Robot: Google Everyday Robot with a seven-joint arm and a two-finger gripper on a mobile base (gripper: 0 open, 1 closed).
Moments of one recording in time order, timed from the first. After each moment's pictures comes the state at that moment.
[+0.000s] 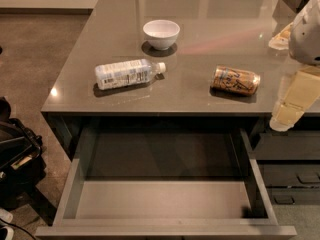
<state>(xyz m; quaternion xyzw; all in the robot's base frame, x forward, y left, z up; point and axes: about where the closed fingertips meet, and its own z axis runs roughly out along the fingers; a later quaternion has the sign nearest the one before) 0.438 -0.217 0.976 -0.60 0.78 -0.03 0.16</state>
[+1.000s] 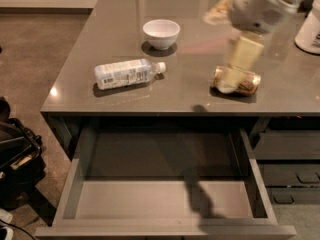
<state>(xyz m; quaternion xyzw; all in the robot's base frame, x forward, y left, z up) 0.515 -0.127 0.989 -0.70 0.67 0.05 0.24</state>
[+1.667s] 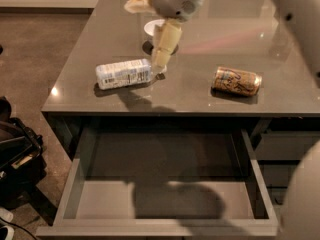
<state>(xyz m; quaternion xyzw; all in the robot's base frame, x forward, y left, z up) 0.577 0.025 0.992 -0.79 0.50 0.17 0.31</state>
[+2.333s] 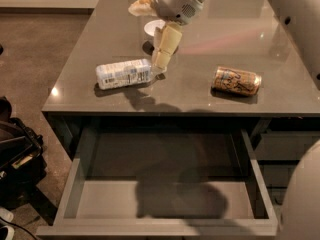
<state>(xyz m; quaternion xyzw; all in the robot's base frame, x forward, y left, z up) 0.586 0.029 0.982 -0.78 0.51 0.18 0.31</state>
